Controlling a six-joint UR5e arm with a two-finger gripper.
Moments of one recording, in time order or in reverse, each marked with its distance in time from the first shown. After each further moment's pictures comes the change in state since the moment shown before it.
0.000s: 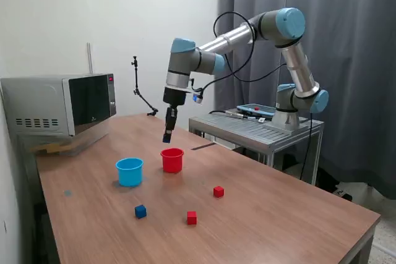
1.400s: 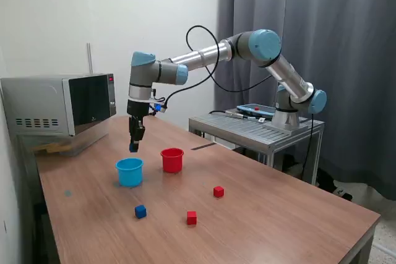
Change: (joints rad) arm -0.083 0.282 -0.393 0.152 0.008 -0.397
